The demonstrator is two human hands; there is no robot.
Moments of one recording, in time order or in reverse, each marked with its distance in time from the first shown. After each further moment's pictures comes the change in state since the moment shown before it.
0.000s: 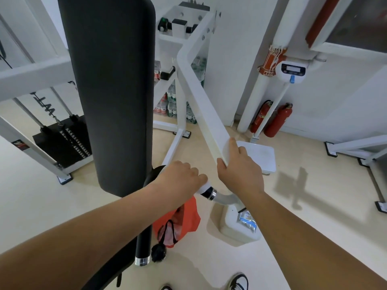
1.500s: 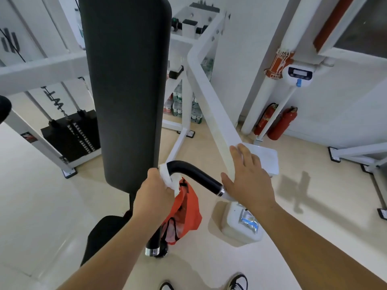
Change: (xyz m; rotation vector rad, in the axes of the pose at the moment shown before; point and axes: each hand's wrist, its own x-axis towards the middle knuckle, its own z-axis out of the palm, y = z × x) left_hand -0.062 0.013 0.047 -1.143 0.289 -1.046; right_hand -0.031 0.009 0.001 -0.199 -0.006 -0.220
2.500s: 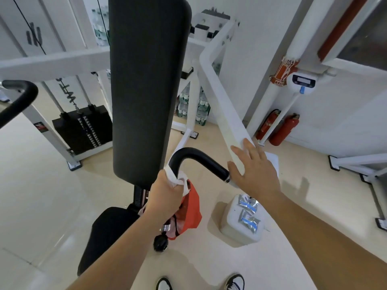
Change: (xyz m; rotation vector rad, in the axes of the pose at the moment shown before) left_hand -0.024 -0.040 0.016 -0.318 -0.063 -0.045; right_hand -0.015 0.001 0.000 0.095 -0.005 -0.046
